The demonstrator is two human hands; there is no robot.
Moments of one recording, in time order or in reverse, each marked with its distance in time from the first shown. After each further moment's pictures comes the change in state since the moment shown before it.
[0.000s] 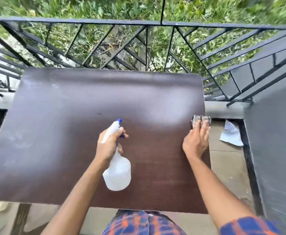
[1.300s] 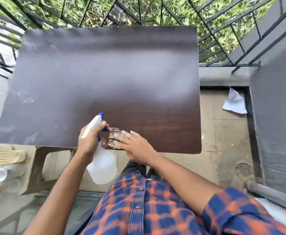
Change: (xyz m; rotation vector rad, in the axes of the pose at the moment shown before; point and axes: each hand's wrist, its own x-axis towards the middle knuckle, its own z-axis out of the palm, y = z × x) left_hand -0.146 -0.098 -0.030 -0.018 0.087 0.013; right_hand -0.239 0.029 0.023 0.010 -0.499 -1.404
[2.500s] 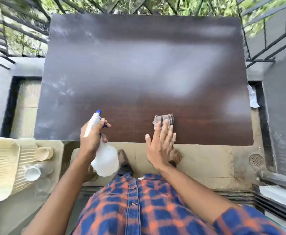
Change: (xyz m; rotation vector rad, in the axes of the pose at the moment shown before) left_hand 0.066 -0.020 -0.210 0.104 0.066 -0.013; right_hand 0.107 -0.135 0.071 -0.015 0.291 1.084
